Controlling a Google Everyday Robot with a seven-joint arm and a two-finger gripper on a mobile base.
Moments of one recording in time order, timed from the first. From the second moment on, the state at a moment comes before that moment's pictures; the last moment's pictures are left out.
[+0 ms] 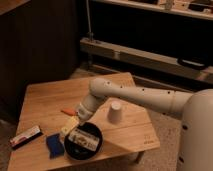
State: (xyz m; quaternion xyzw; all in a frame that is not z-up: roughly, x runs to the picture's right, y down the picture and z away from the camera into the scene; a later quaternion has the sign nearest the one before) arm -0.162 0.182 0.695 0.13 -0.56 -0.73 0.36
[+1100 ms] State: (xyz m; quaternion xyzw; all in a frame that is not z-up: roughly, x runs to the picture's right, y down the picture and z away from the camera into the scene) arm -0.143 0.169 0.695 0.07 -0.53 -0.76 0.39
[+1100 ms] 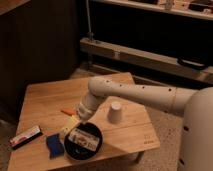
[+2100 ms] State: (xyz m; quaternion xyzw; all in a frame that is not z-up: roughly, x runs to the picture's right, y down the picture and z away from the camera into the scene) arm 0.046 0.096 0.720 -0.12 -0.36 -0.76 0.53
